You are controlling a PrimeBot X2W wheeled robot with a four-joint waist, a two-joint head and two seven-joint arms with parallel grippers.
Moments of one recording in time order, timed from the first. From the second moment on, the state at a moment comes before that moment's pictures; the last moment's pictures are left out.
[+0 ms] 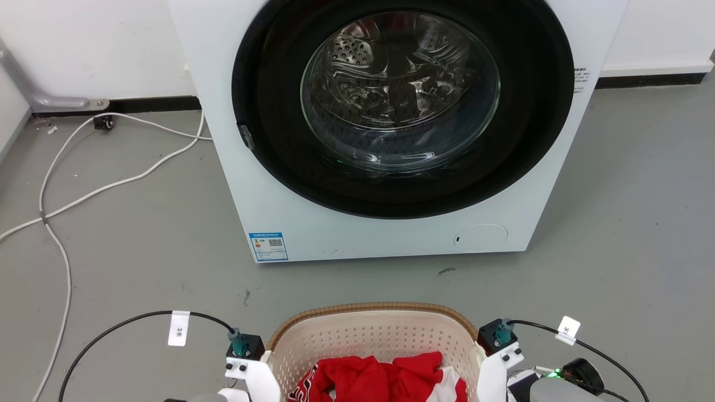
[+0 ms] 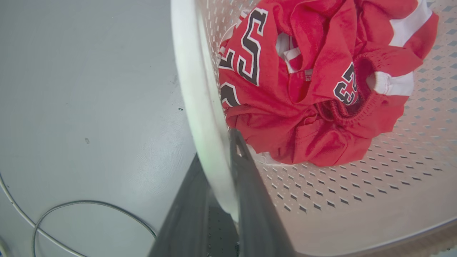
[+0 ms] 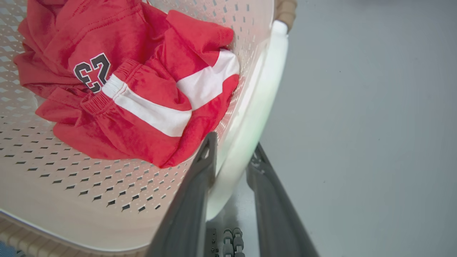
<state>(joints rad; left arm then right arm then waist) -0.53 0.20 -1.03 1.18 -1.02 -0.12 0.30 -0.56 -0.11 1.10 1.21 0.77 0.13 0.22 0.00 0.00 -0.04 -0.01</state>
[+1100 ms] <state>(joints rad) -0.53 0.20 -1.12 1.19 -1.11 -0.12 0.28 -0.58 -0.11 1.24 1.23 0.91 0.13 0.20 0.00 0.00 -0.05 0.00</state>
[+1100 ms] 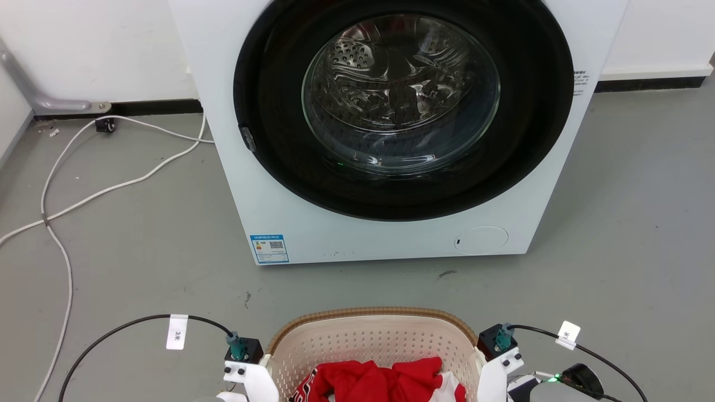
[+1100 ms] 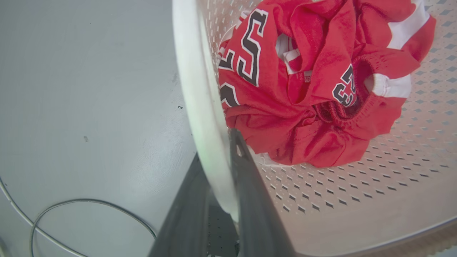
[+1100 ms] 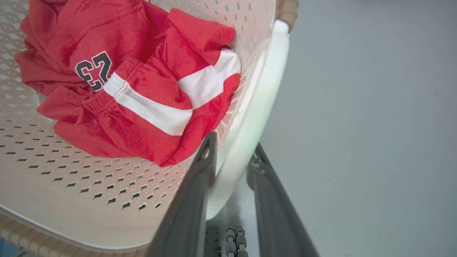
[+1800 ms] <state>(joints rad) -0.54 0.21 -1.16 1.19 -1.15 -0.12 0.27 -0.58 -0.11 1.26 1.23 0.94 0.13 0.19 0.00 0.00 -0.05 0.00</state>
